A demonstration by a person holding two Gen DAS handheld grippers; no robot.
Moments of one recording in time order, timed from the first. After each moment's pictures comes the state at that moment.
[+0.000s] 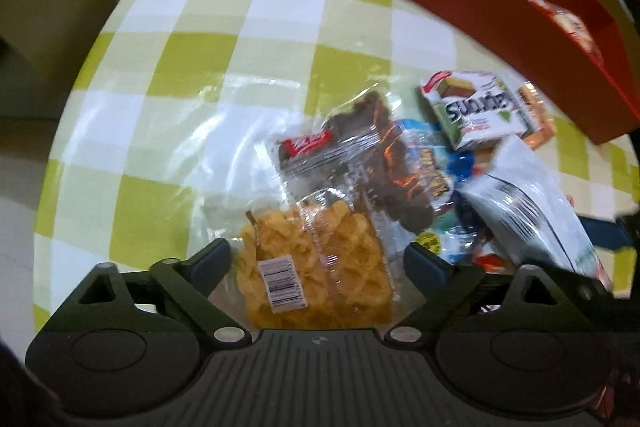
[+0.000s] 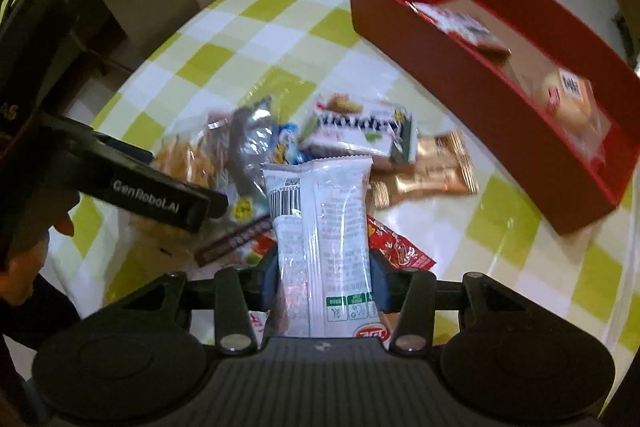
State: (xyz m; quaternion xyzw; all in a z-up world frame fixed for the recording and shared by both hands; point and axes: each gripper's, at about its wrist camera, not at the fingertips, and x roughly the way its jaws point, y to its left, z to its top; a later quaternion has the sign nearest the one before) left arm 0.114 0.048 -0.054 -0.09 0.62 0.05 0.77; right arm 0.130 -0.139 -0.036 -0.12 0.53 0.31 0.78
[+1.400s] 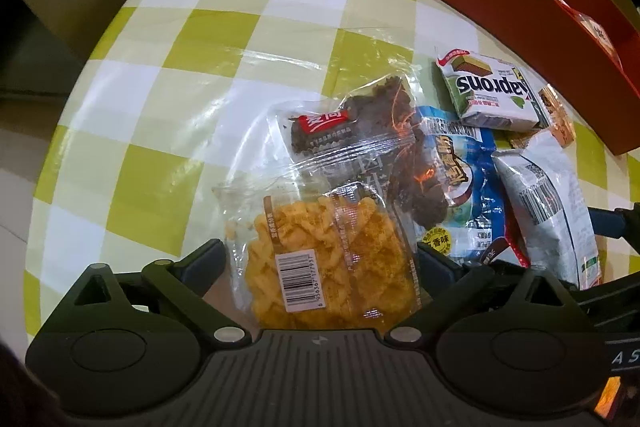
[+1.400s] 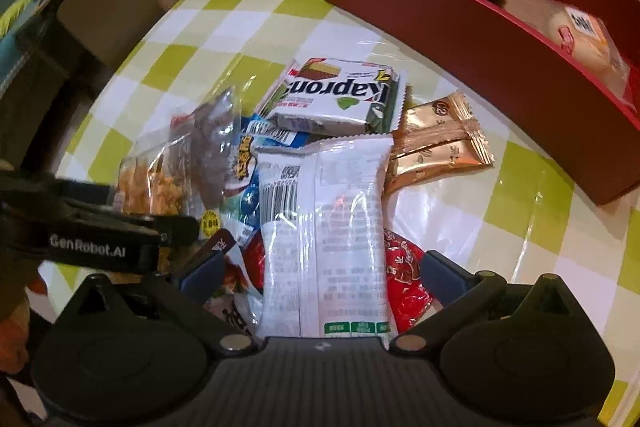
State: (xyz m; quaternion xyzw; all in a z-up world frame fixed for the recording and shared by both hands) left arm 0.099 0.047 -0.059 -0.10 0.62 0.09 0.78; right arm 0.156 -0.141 -0.075 -0.06 0.56 0.29 0.77
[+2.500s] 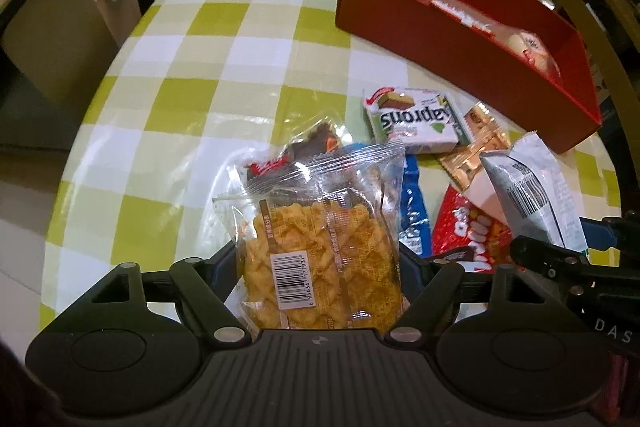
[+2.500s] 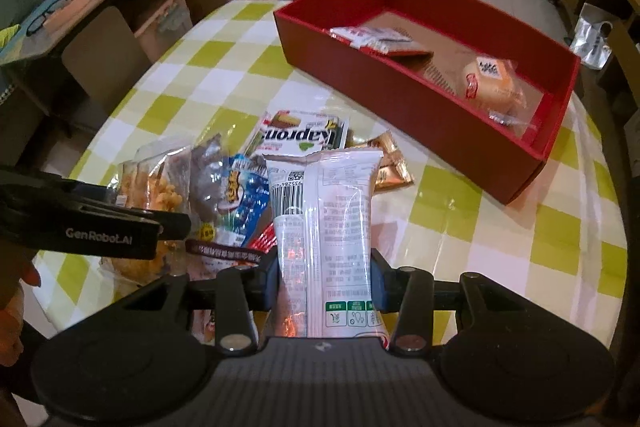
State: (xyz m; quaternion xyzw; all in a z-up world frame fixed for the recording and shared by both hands) left arm 0.093 0.020 -0.013 -0.07 0.57 0.04 0.82; right arm 0.122 -0.175 -0.017 -0.05 0.50 0.23 0.83
